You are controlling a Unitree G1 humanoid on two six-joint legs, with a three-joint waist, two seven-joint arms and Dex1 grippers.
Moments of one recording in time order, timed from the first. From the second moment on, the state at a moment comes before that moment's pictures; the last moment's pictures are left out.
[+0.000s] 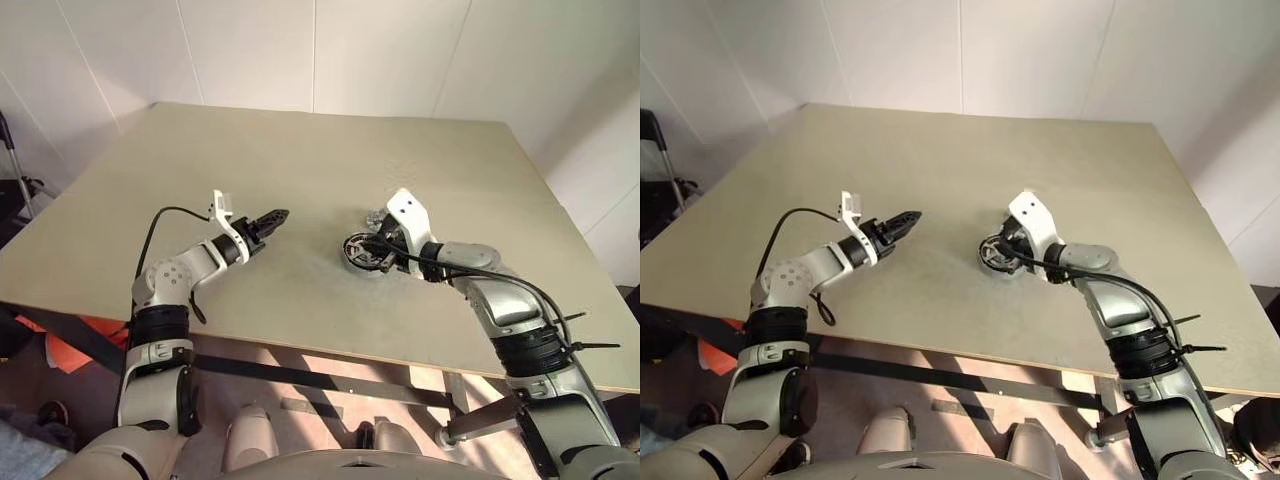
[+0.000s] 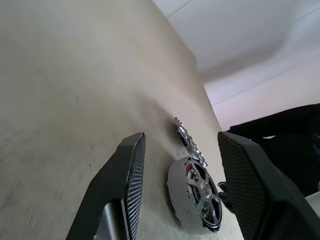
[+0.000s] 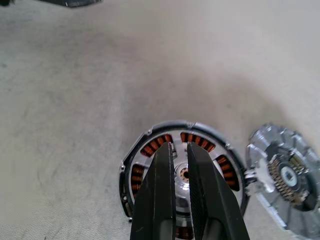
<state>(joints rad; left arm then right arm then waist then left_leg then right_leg) -0.58 0.16 0.38 0.34 -0.81 0.98 -0.42 -0.46 -0.52 0.15 -0.11 0.17 0.64 0.74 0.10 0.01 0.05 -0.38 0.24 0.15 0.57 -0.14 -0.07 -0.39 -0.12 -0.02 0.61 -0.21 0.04</state>
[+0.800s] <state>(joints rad) -0.53 0.17 0.37 0.30 -0.80 0.95 -0.42 -0.51 -0.79 0.37 0.00 -0.05 0.06 1.18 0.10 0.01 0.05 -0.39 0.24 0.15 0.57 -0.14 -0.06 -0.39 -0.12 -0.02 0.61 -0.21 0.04</state>
